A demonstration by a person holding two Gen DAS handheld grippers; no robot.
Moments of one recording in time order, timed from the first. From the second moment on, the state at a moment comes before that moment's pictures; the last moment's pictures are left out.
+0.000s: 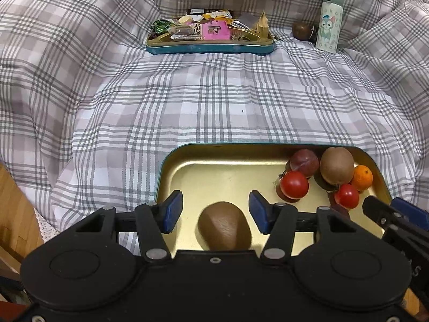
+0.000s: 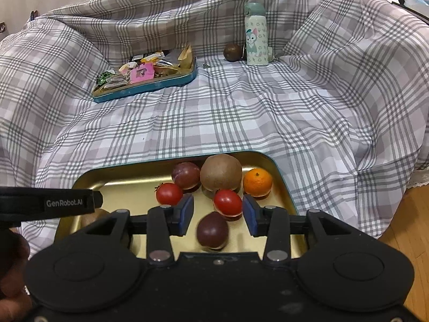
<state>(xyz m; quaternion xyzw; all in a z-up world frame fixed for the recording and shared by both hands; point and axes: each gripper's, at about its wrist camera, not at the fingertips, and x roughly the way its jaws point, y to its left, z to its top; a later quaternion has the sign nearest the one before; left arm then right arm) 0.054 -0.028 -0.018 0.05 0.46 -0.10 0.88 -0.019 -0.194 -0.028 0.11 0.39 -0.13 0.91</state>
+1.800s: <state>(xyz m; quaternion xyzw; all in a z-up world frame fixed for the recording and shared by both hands) 0.026 -0.018 0.002 0.05 0.46 -0.10 0.88 -0.028 -0.188 -0.020 0.09 0.41 -0.13 0.90</state>
